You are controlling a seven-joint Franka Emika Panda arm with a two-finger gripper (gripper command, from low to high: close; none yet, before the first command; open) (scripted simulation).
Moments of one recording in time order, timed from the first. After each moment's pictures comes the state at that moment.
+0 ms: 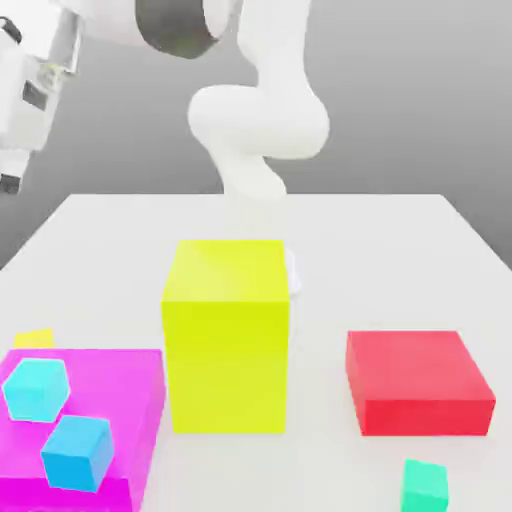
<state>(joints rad) -0.60 -0.30 0.07 -2.49 -0.09 2.56 1.86</state>
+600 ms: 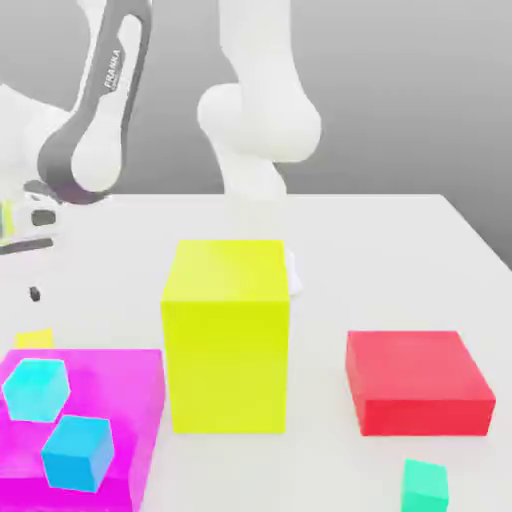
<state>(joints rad) -0.89 0.08 -0.05 -2.64 -0.03 2.76 2.57</state>
